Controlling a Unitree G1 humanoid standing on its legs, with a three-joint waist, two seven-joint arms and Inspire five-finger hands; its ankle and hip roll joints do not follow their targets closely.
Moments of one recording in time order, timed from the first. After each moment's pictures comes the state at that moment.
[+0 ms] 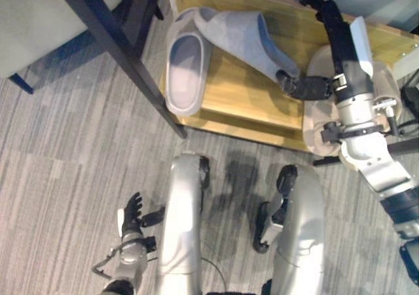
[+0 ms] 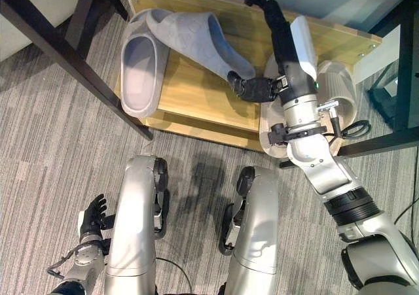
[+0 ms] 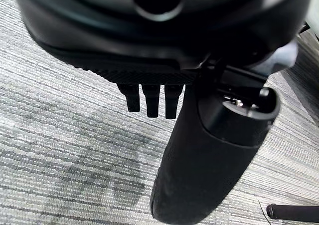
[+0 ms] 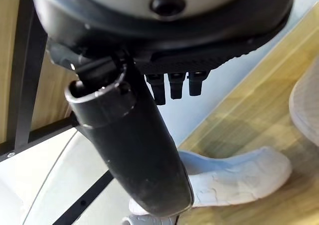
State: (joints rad) left arm -0.15 0.37 -0.23 0.93 -0.44 -0.35 0.36; right arm -0.68 -0.84 0.37 0.12 0.08 -0.30 -0.40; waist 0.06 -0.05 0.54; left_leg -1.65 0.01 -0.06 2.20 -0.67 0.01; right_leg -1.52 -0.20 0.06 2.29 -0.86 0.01
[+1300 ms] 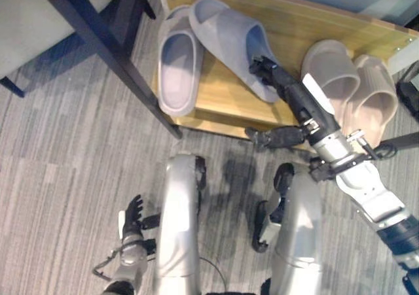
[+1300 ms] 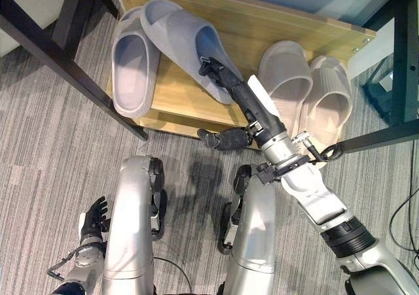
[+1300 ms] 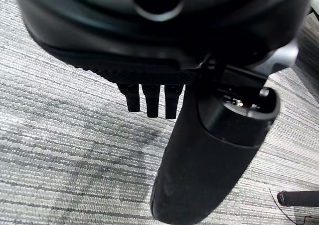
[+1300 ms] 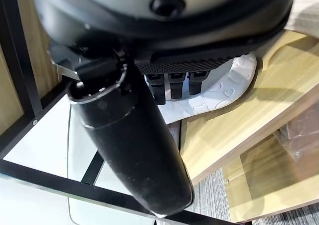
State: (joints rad) left arm -0.15 0.37 -0.23 0.97 -0.42 -0.35 0.36; right arm -0.47 -0.83 0.38 -0.09 0.32 -0.31 -0.09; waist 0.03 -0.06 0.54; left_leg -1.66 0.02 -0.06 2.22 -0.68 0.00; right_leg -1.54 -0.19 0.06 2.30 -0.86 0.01
